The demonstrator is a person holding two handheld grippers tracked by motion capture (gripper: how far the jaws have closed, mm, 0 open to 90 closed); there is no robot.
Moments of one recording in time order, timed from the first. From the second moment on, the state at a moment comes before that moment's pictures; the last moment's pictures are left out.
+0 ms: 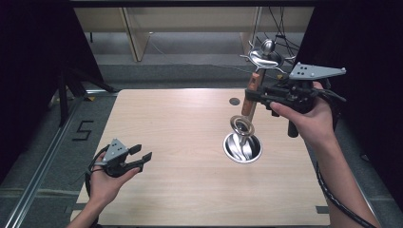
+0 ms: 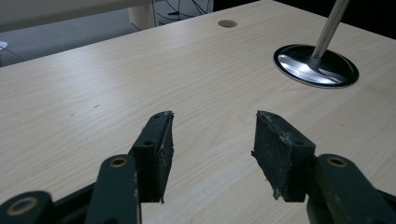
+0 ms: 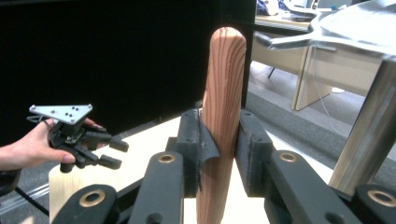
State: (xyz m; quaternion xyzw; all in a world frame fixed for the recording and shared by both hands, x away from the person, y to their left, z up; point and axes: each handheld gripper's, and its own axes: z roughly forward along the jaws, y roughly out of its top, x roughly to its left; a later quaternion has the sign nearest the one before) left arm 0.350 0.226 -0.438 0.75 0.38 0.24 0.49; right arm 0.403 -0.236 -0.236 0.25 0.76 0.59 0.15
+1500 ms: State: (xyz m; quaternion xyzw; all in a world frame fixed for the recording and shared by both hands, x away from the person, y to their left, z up) left arm 0.351 0.229 -0.437 0.75 0.37 0.24 0.48; right arm 0.420 -0.251 -0.244 0.29 0.72 0.61 0.14
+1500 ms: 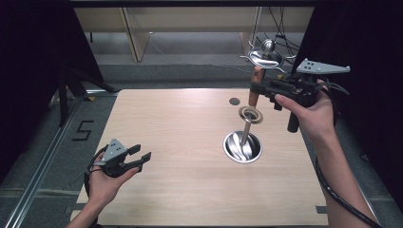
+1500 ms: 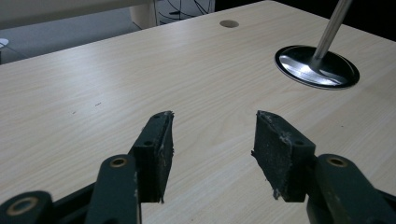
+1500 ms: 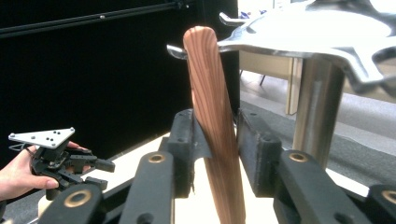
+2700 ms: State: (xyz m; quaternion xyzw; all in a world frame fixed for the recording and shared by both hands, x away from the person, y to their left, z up) left arm 0.350 0.230 -0.443 0.74 0.40 0.22 0.49; right arm 0.391 -0.318 -0.338 0.45 0.69 0.49 0.27
